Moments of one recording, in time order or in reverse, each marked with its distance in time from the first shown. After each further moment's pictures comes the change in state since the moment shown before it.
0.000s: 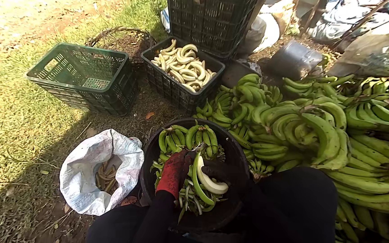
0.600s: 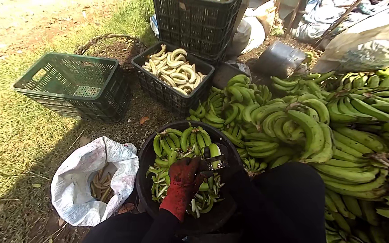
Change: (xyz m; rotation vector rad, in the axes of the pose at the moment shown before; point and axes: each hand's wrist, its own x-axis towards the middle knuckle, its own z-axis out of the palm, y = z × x) left_hand -0.039 0.037 0.024 0.136 0.428 0.459; right_hand -0.002 -0.064 0.014 1.070 0.760 -0.121
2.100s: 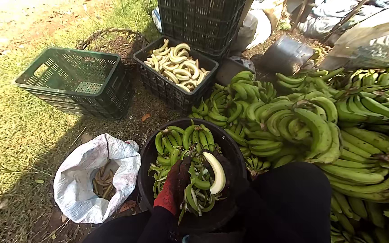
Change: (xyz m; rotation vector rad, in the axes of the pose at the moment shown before) left_hand -0.008 -0.025 -0.007 -0.825 -0.323 -0.855; right_hand 0.033 0.040 -0.087 -0.303 -0.493 -0.011
